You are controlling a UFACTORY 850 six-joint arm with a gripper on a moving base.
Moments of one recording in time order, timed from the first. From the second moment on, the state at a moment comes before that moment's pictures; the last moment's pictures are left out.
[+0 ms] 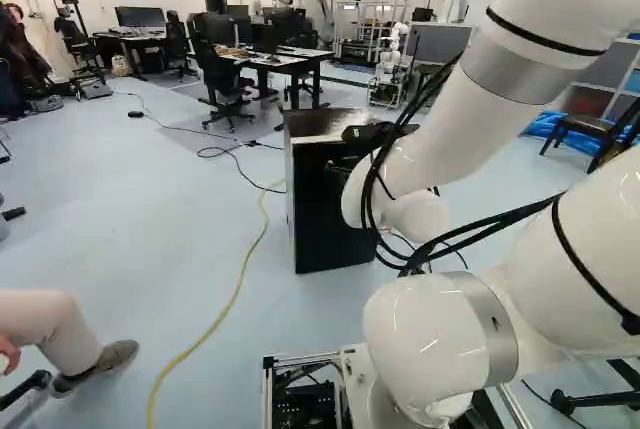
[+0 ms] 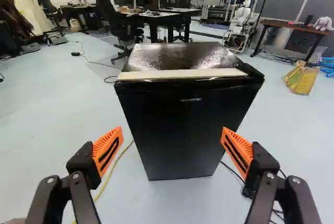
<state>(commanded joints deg) 0.0 16.0 -5.0 0.0 50.0 0.0</state>
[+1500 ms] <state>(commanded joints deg) 0.0 16.0 -5.0 0.0 50.0 0.0</state>
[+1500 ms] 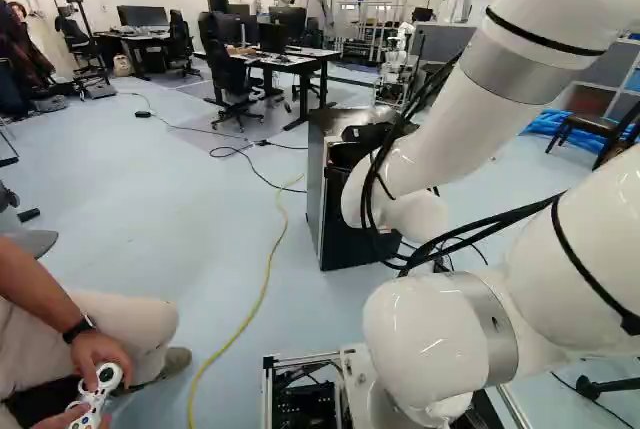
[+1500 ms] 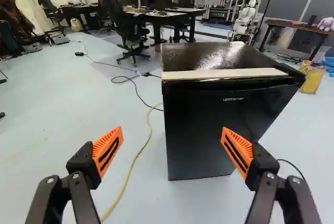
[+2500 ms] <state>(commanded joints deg) 6.9 14.1 -6.5 13.5 50.0 0.0</state>
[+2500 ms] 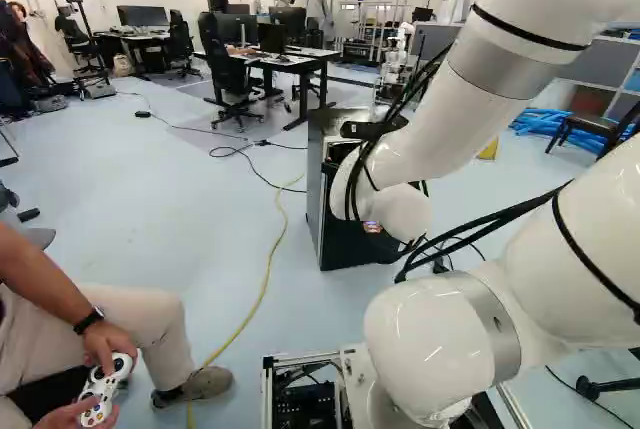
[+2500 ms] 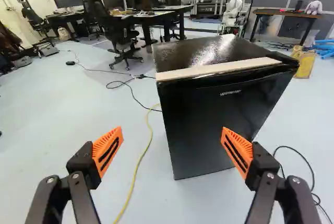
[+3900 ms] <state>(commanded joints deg) 21.2 -7.4 -18.6 36.5 58.9 0.0</state>
